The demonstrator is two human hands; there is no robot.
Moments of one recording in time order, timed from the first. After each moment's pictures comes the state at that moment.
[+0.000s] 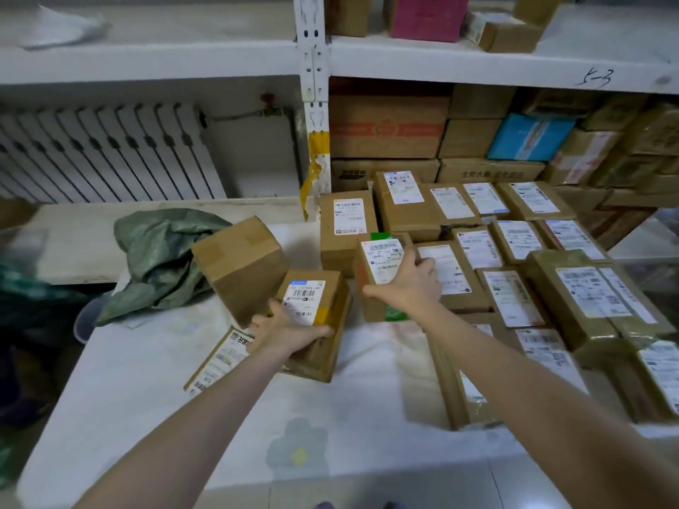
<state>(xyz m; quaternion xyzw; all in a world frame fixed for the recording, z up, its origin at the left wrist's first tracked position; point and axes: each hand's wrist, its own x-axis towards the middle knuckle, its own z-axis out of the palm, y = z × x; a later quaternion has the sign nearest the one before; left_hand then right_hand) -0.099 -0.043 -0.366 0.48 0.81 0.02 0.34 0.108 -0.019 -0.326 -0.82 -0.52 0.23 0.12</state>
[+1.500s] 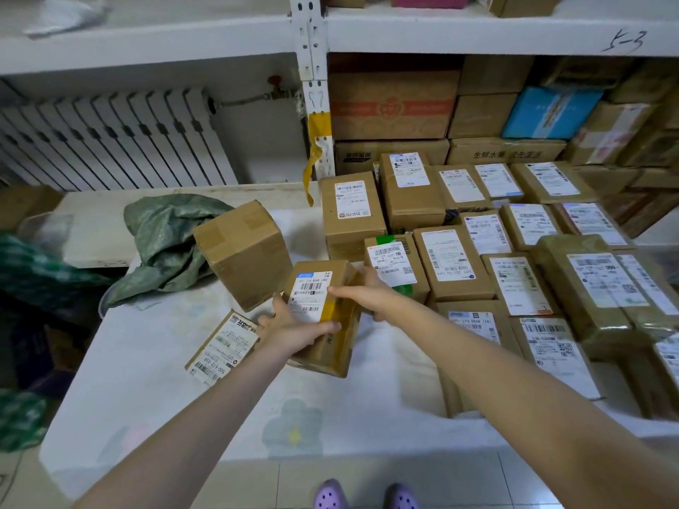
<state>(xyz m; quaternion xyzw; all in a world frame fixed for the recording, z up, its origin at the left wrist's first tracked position) -0.079 -0.071 -0.359 0.42 0.81 0.09 0.39 0.079 -0.023 -0.362 -0.63 -0.42 0.62 0.20</state>
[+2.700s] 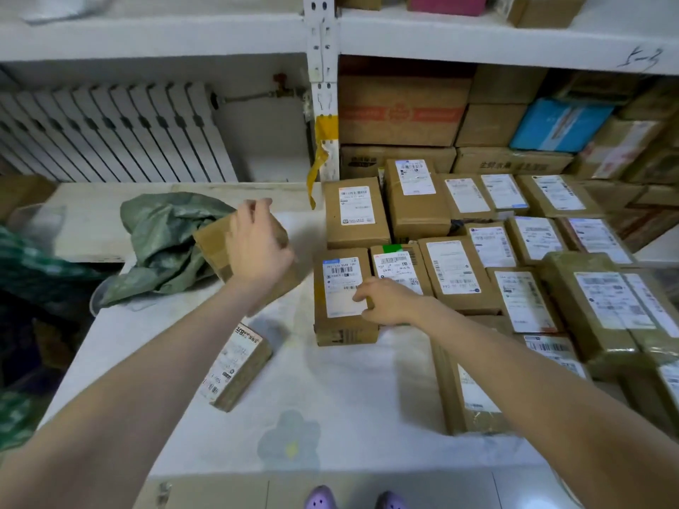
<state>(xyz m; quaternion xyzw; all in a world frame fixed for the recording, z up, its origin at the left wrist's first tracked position) -0.111 0.018 -0.296 0.65 0.73 0.24 0.01 0.107 -0.004 -0.360 -0.54 -0.79 0.28 -0.07</state>
